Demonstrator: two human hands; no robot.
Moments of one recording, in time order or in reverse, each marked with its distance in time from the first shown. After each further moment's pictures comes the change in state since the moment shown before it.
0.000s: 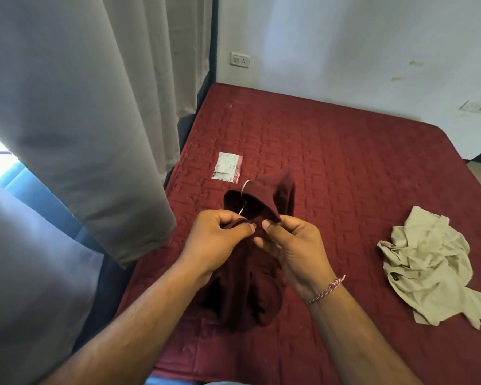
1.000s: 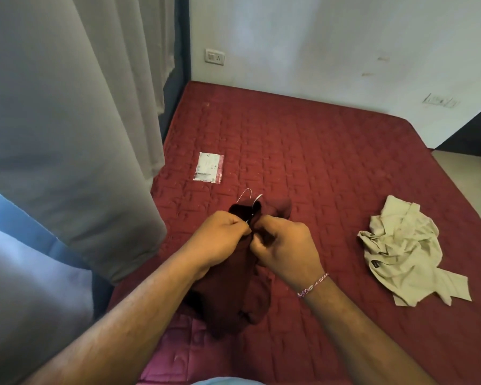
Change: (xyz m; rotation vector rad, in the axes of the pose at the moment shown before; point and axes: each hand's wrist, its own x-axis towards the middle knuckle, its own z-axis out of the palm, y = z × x) left_hand 0.039 -0.003 0.013 0.295 -0.283 -0.028; right_hand 0.010 -0.004 -0.011 -1.372 0.088 -0.730
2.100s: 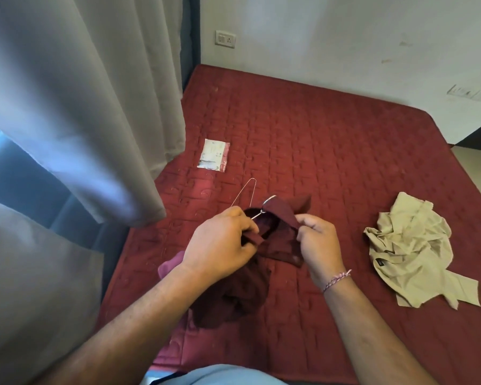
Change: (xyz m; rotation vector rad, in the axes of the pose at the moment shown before) left_hand 0.000 -0.027 0.032 0.629 0.192 0.328; right_hand -0.011 0.070 0.003 0.585 0.034 0.754
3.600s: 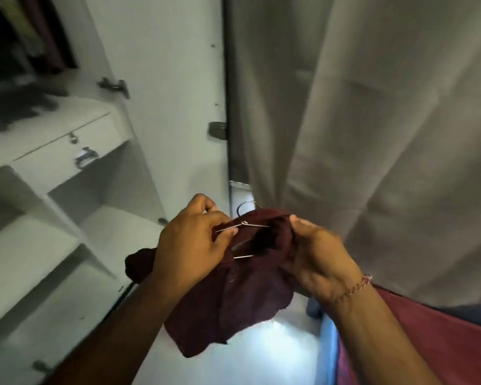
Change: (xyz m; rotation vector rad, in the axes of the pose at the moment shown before) left_hand -0.610 0.304 0.074 0.610 1.259 -1.578; right_hand -0.495 0.005 0.006 -0.091 -2.173 0.327
